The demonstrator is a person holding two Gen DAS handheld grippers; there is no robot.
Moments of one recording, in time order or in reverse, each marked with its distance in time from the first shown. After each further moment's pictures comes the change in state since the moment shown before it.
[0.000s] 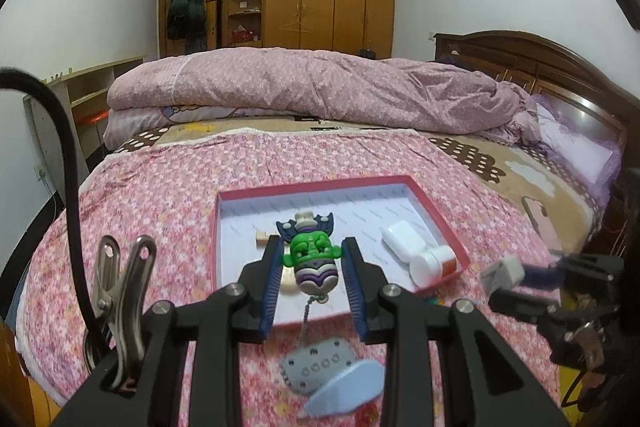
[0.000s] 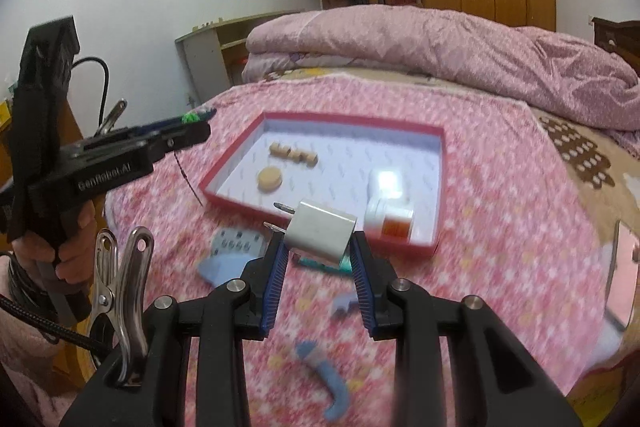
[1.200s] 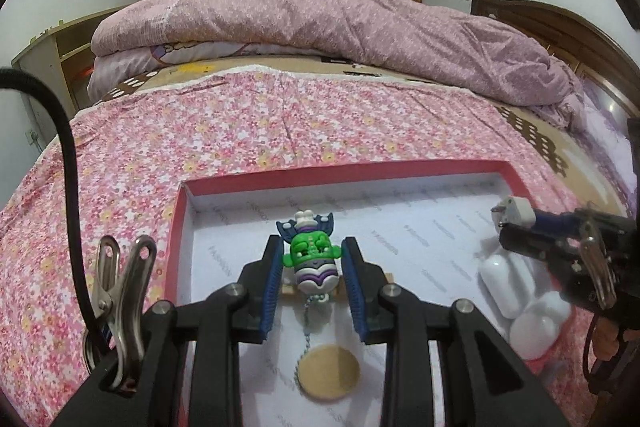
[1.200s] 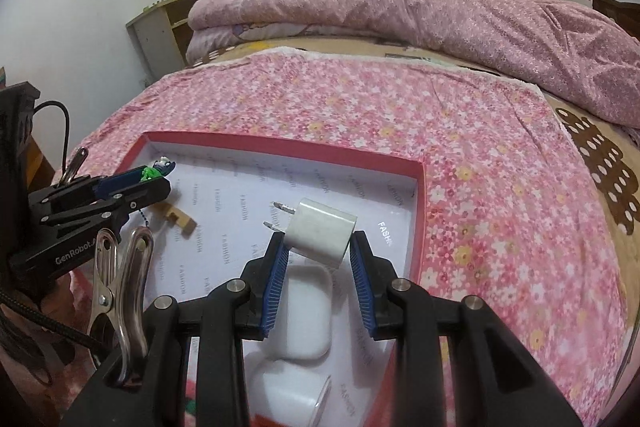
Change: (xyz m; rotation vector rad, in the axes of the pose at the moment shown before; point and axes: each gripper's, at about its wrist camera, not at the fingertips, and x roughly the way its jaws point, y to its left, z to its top) left arm 0.172 0.034 0.014 -0.060 0.211 0.052; right arm 0.151 -0.083 0.070 0.055 0.142 -0.070
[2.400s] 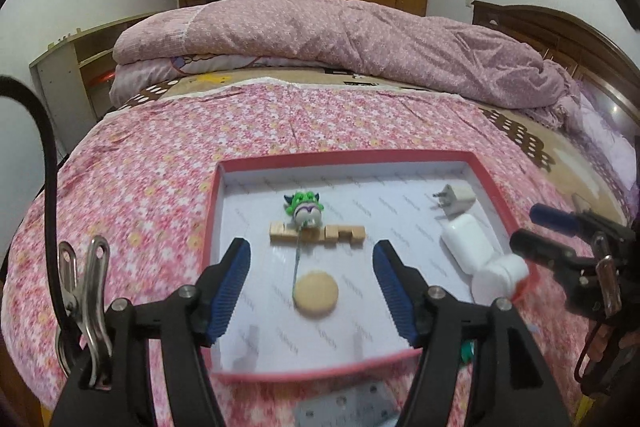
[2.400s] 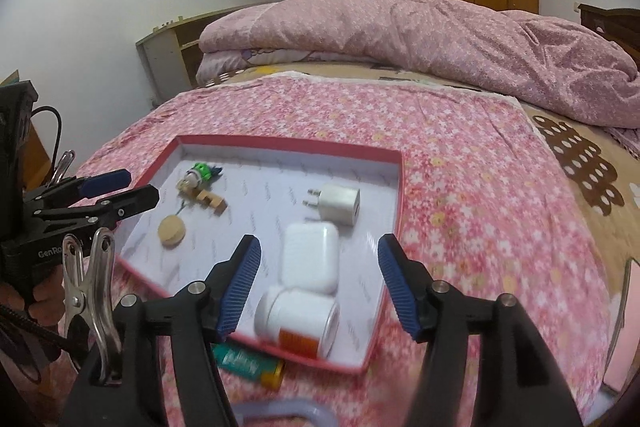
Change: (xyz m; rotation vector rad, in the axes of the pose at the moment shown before) left arm -0.078 -0.012 -0.029 -0.004 -0.038 0.039; right arm -0.061 0.007 -0.037 0.008 -0.107 0.004
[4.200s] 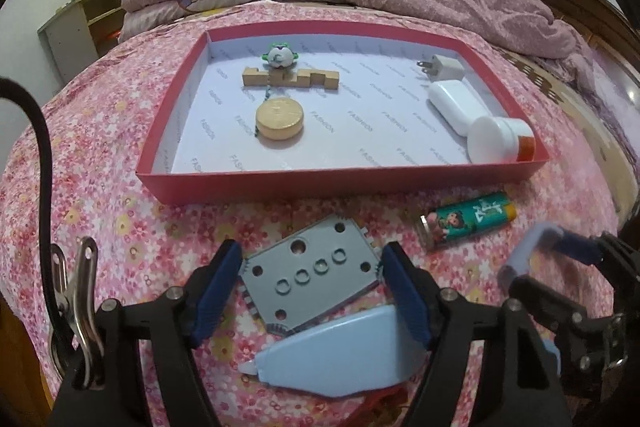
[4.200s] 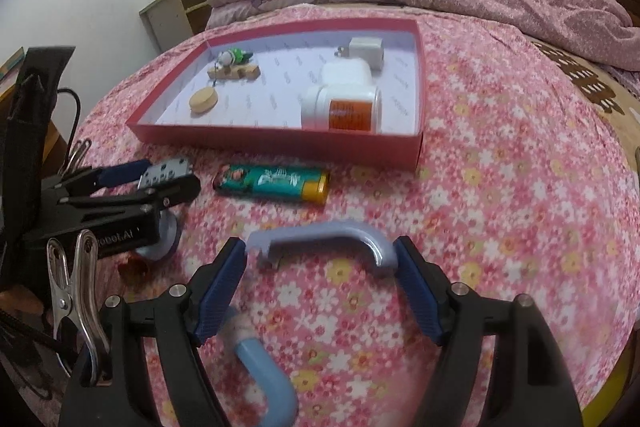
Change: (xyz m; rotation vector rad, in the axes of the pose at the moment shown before) left arm 0.005 -0.034 -0.091 -0.016 0.158 0.048; right arm -0.017 0.027 -0.107 0.023 0.129 0.016
